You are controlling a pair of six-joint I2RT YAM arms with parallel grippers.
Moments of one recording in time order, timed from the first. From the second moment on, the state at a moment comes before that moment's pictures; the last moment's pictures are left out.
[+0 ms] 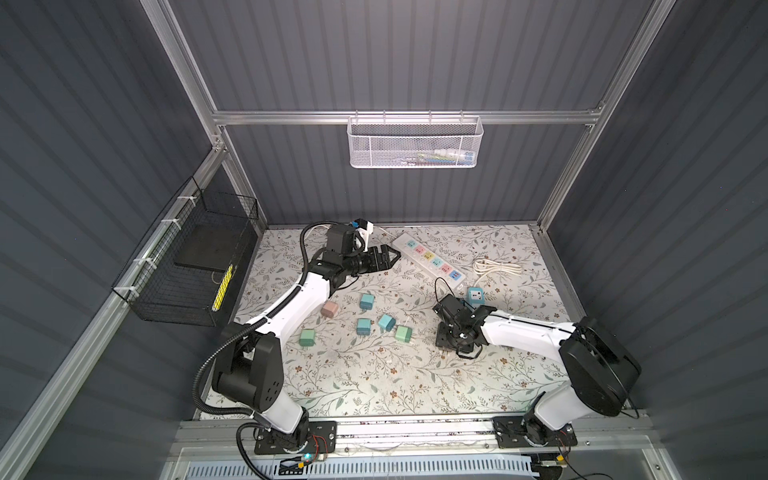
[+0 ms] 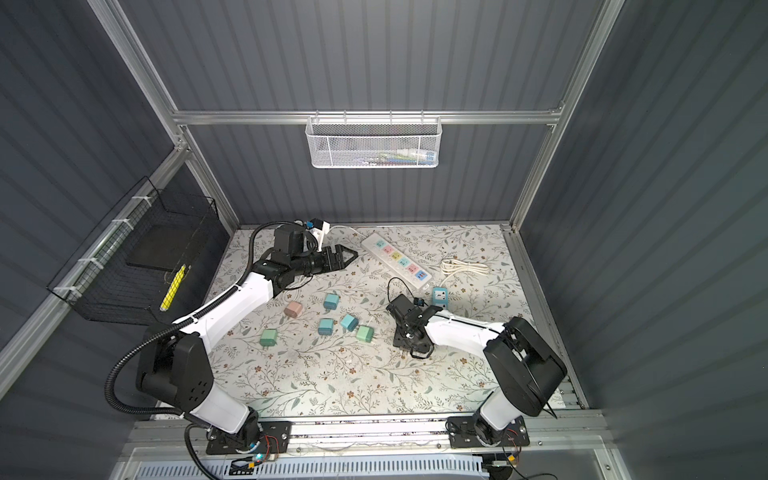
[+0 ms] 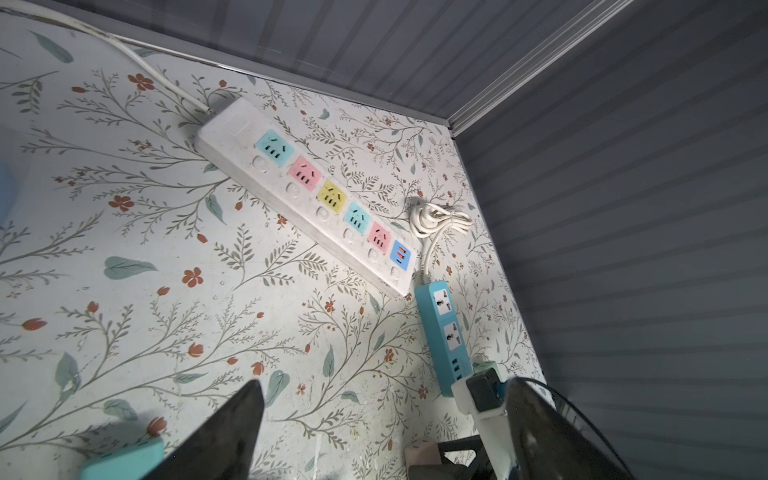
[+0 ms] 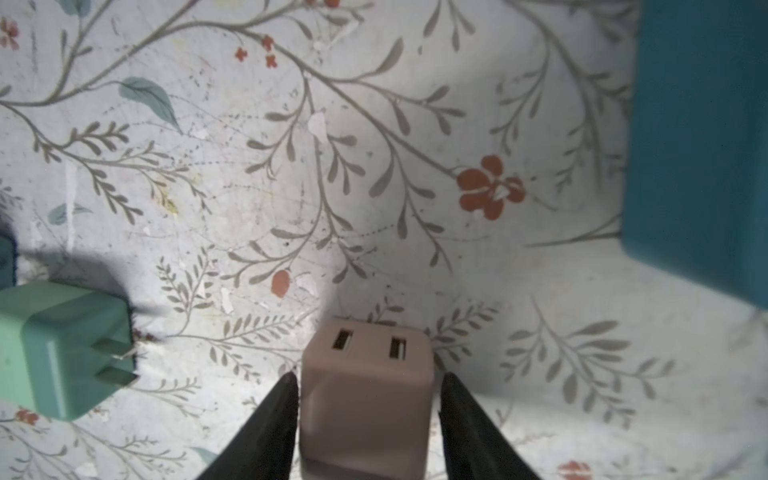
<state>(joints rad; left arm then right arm) -0.40 1.60 1.25 -0.21 0.47 -0.51 0.74 1.56 0.83 -0.53 0.08 0.92</state>
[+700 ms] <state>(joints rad) -0.61 1.68 1.29 -0.48 0.21 -0.47 0.62 0.95 0.73 -0.53 0.16 0.65</state>
